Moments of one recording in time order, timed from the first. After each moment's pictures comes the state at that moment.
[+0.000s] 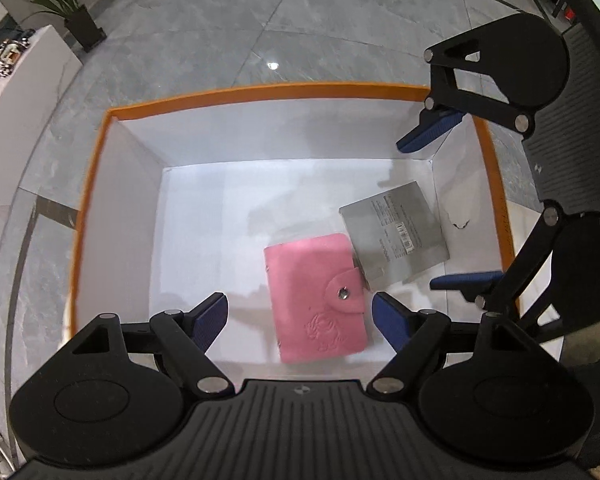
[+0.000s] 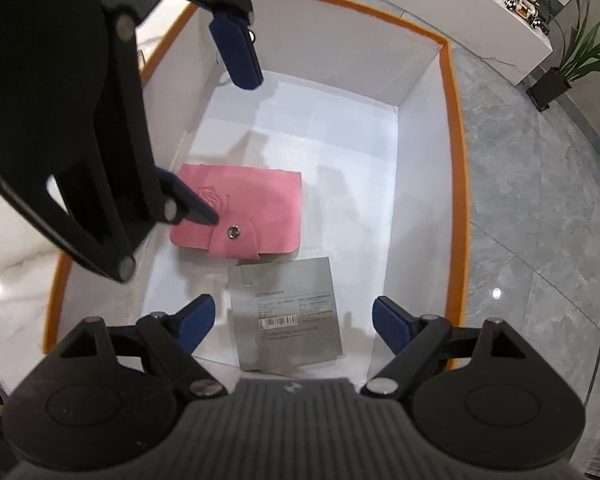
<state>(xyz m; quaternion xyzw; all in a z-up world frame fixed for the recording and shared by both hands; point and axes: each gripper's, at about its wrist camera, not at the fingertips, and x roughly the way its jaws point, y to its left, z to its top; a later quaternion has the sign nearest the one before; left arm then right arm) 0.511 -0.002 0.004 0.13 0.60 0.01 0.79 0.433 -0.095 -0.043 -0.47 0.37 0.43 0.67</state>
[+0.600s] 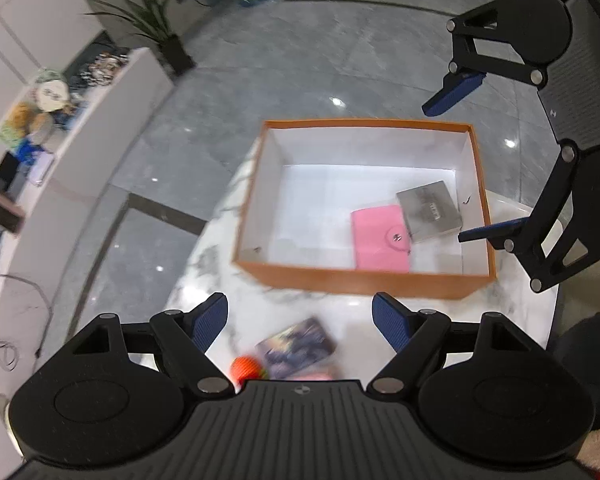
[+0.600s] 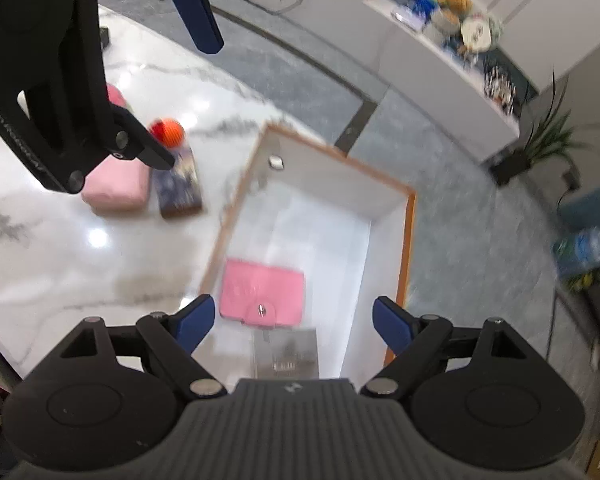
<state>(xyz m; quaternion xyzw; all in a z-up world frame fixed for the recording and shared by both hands) 0.373 0.002 0.145 0.16 0.53 0.10 0.82 0.339 -0.061 0.068 -0.51 0.25 0.45 0.69</state>
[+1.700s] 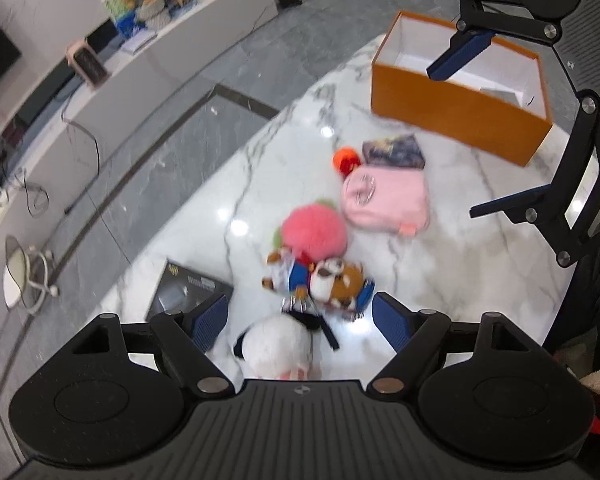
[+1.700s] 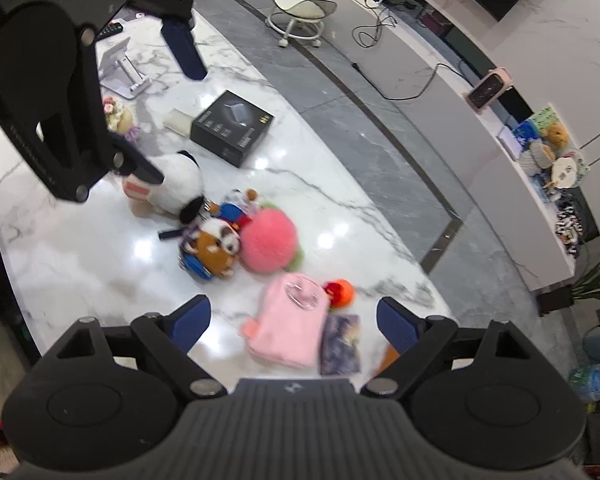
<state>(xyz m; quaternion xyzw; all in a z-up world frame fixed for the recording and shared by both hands) 0.111 0.098 0.136 0.07 0.55 0.20 0.81 0.130 0.085 0.045 -0.53 0.20 0.55 0.62</state>
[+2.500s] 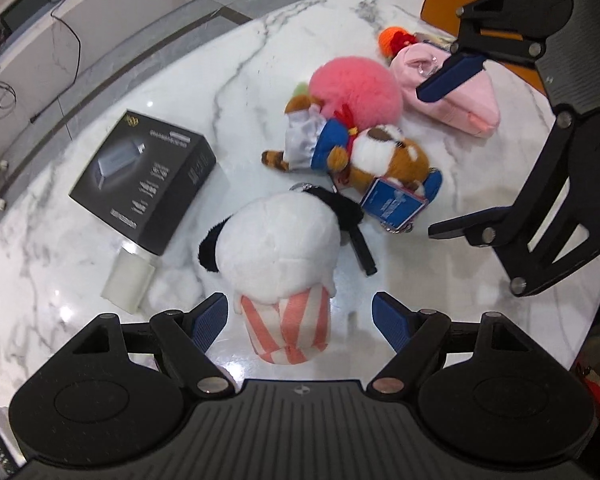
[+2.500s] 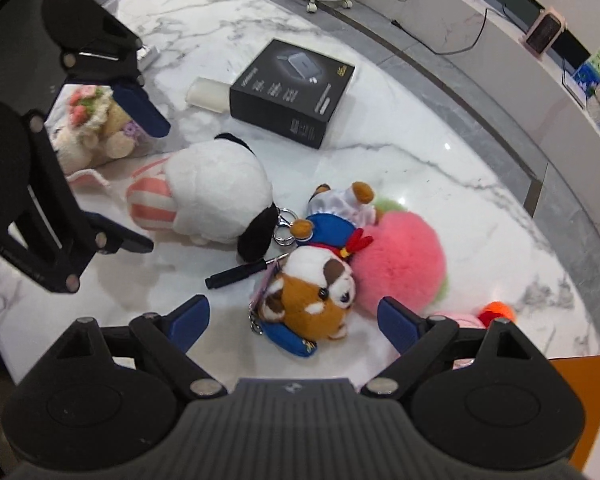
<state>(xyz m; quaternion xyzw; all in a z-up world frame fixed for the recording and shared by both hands) 0.048 0.175 -0.002 -0.05 0.58 0.20 0.79 0.118 0.178 -0.111 -0.48 0.31 0.55 0.61</state>
